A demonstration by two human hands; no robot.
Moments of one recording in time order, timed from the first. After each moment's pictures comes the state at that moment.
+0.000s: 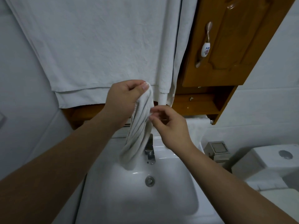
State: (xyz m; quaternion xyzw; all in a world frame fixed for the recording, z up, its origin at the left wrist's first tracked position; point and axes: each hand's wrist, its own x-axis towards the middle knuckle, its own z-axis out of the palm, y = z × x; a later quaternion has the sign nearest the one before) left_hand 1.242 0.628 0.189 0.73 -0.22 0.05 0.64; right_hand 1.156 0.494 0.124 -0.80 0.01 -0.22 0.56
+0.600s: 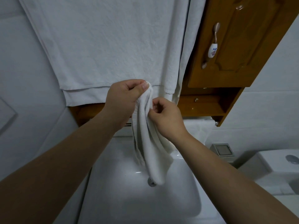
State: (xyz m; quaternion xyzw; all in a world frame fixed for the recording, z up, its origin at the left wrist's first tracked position) left_hand 1.243 0.641 0.189 0.71 -0.17 0.02 0.68; right_hand 1.187 0.508 0.142 -0.83 0.02 -0.19 0.53
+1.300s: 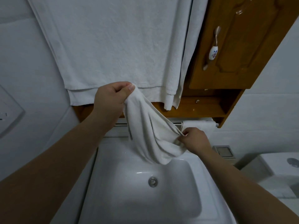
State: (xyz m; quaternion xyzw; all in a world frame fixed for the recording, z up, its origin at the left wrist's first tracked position) left_hand 1.244 0.673 0.184 0.76 -0.14 0.12 0.62; right_hand 1.167 0.420 0.062 -0.93 0.23 0.02 0.28
